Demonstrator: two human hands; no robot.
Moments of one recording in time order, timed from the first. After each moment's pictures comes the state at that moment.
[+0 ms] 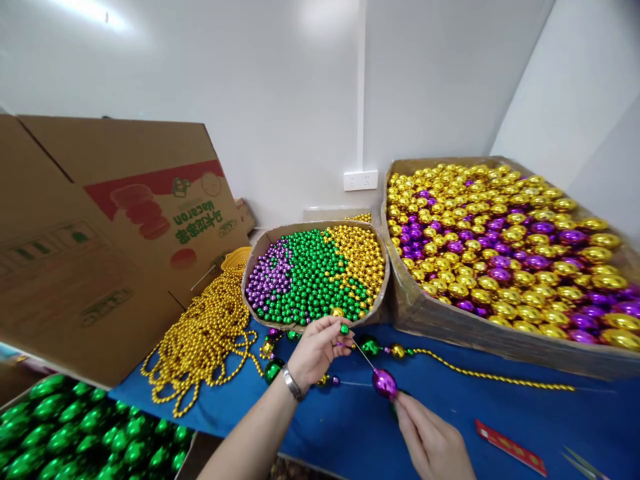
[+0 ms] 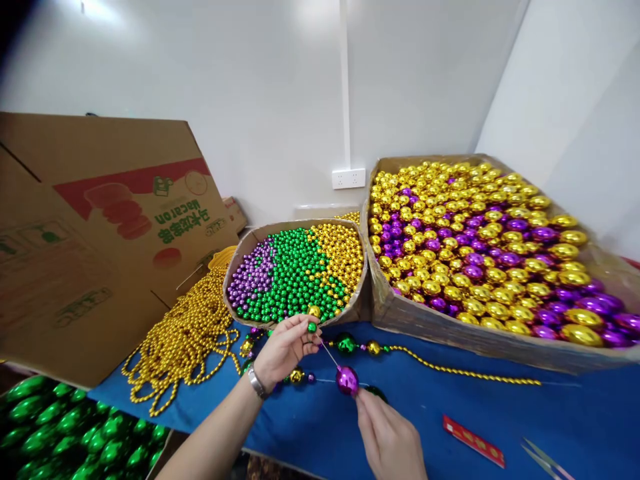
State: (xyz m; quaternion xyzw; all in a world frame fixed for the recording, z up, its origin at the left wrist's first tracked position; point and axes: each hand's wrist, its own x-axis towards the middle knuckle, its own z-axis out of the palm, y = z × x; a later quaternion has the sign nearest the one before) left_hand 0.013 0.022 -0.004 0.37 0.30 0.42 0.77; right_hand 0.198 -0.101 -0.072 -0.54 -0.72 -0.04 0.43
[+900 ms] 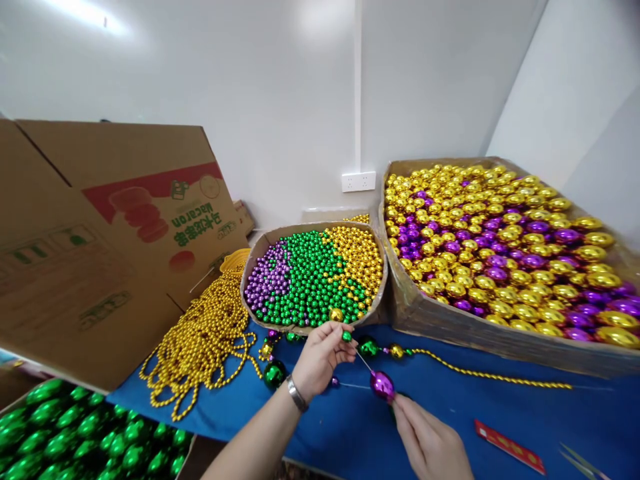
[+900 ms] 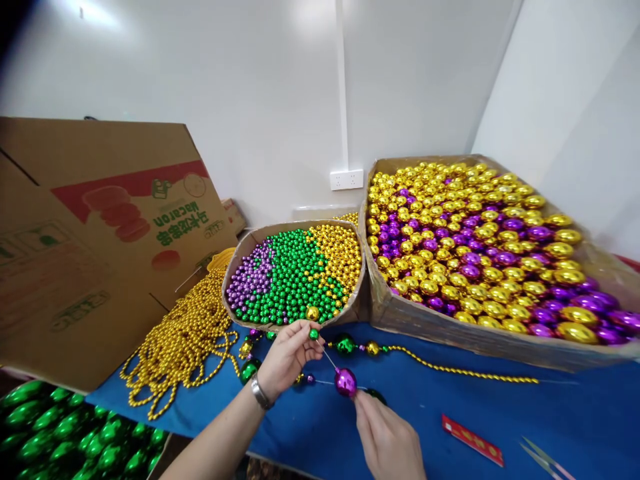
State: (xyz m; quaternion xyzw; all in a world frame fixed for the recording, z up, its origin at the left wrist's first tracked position) left_hand 0.024 0.007 -0.009 0.41 0.33 0.43 0.74; right_hand 0.199 -0.102 -0.078 -0.55 -0.72 -0.05 0.42
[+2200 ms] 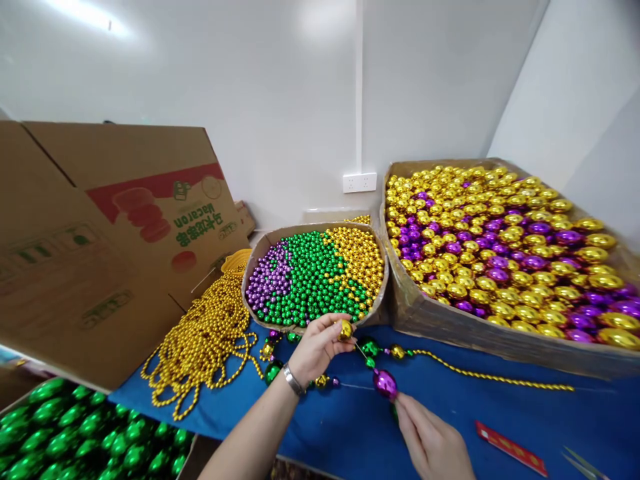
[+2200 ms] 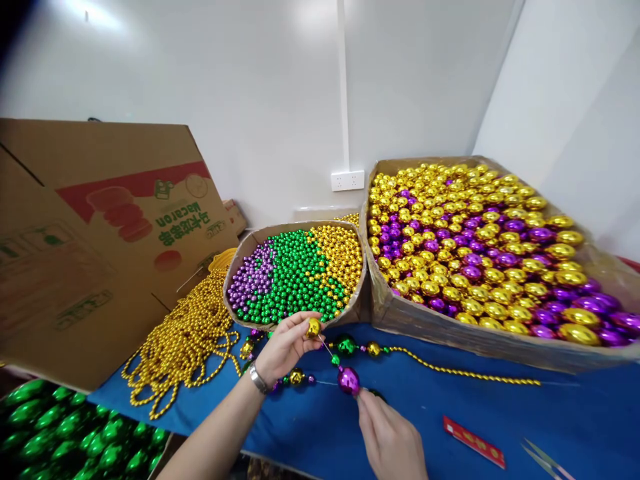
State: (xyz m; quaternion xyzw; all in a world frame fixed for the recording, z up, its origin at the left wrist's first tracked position) left_hand 0.014 0.026 -0.002 0.41 0.28 0.42 0.76; right_hand 0.200 -0.100 -0.079 -0.55 -0.72 -0.07 0.41
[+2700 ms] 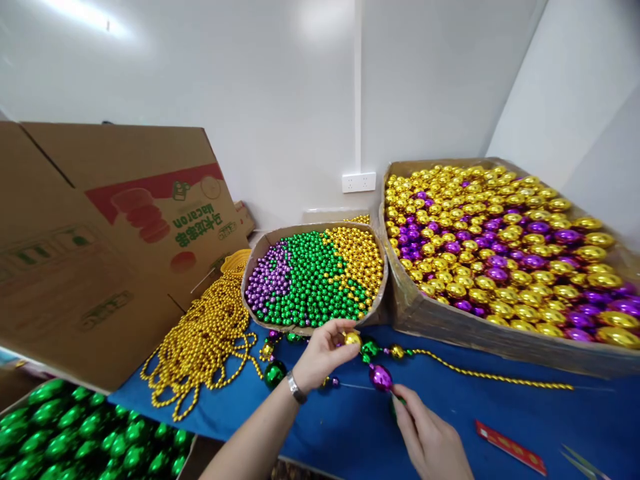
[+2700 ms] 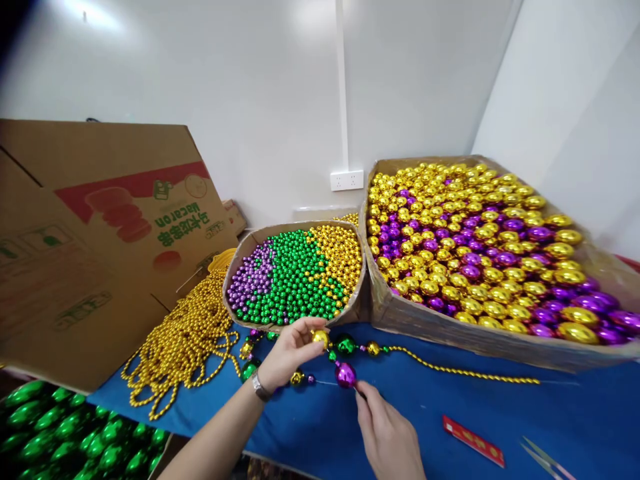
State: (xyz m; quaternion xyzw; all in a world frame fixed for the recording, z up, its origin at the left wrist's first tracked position) left_hand 0.019 0.014 -0.005 0.53 0.31 0.40 0.68; right_hand 0.199 -0.099 -0.081 -0.58 -0.71 -0.02 0.40
